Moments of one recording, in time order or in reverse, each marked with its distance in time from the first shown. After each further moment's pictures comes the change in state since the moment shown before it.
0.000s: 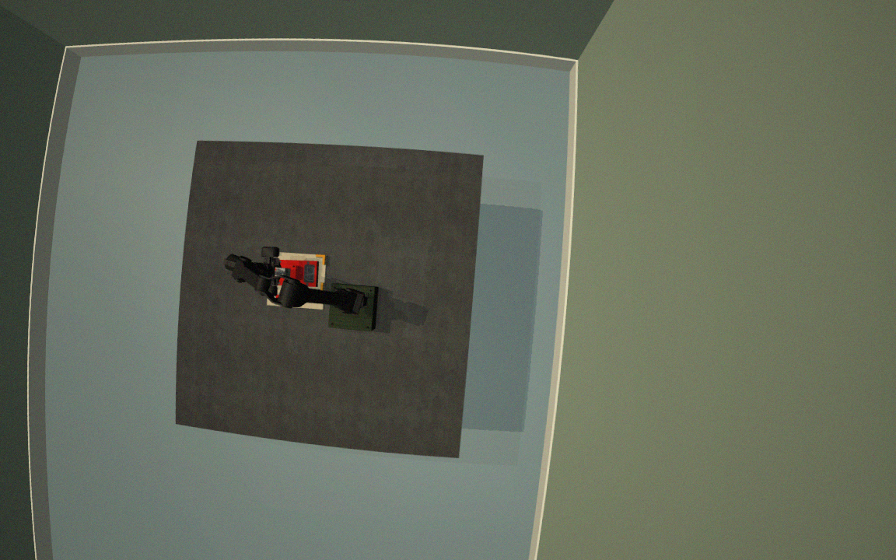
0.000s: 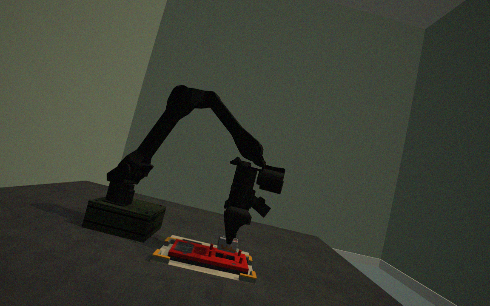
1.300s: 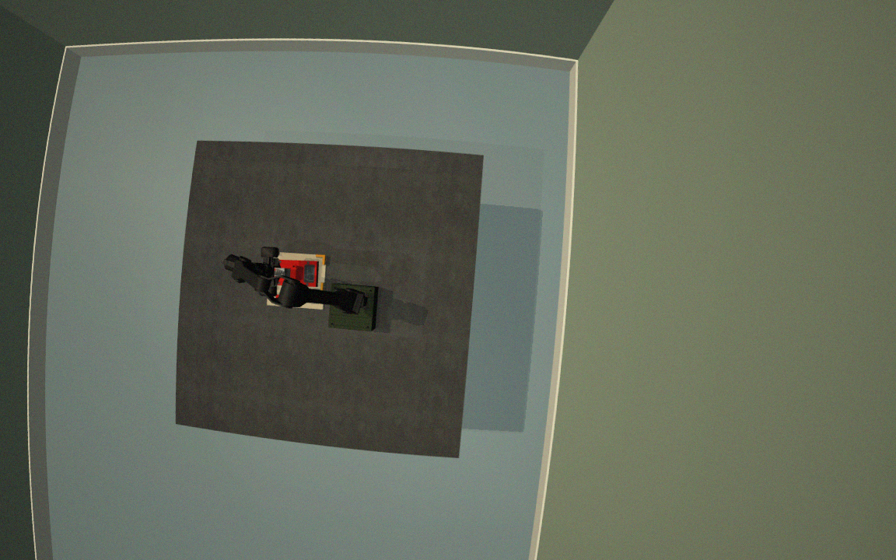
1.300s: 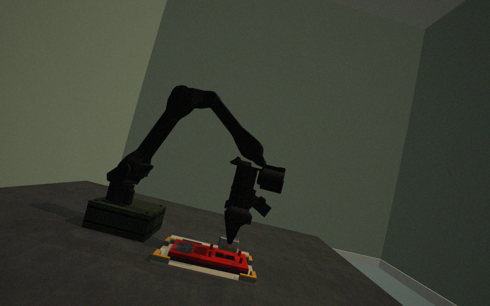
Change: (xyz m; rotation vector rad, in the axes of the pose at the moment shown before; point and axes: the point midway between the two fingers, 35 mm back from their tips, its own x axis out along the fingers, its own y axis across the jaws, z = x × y) arm -0.001 0.001 0.002 0.002 -0.005 -0.001
